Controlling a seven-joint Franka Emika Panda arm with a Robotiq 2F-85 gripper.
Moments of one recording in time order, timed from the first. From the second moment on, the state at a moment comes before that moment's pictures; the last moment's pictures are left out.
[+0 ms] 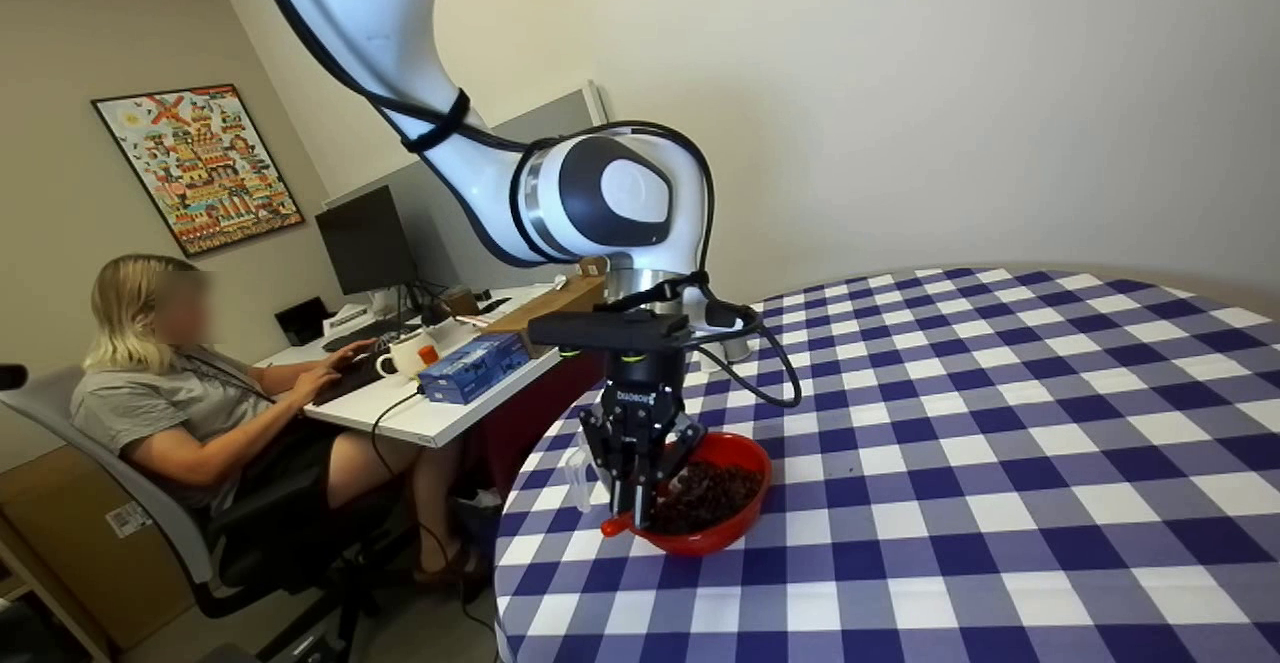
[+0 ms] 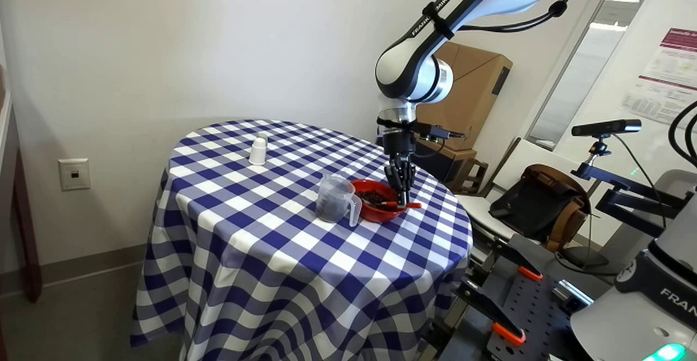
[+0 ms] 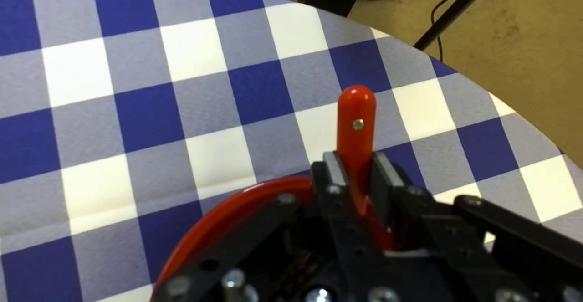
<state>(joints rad) -0.19 0.57 -0.02 -2.08 -0.01 2.10 -0.25</state>
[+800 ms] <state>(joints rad) -0.20 0.52 -0.02 -2.09 -0.01 2.11 -0.28</state>
